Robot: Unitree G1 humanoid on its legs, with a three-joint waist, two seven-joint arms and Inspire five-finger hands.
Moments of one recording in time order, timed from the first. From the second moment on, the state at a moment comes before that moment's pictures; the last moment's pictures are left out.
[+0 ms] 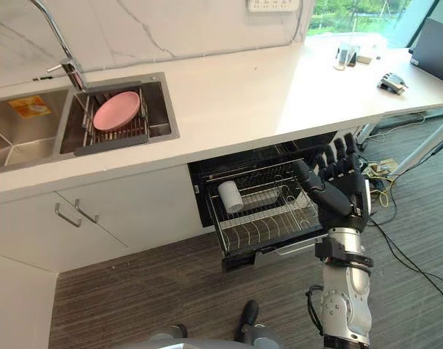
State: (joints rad) left arm 0.37 0.01 0.34 0.97 -0.40 0.24 0.07; right arm 0.13 -0.13 -0.25 -0.19 0.72 -0.15 0.21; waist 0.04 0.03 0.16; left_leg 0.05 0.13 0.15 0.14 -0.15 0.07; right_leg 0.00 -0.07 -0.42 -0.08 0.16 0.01
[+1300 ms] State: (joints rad) left arm 0.33 0.10 0.17 1.01 -0.31 0.25 0.06; right arm 0.13 -0.12 -0.27 -0.11 0.77 -0.29 0.08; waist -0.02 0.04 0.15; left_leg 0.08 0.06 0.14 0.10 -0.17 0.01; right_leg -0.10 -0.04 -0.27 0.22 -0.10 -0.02
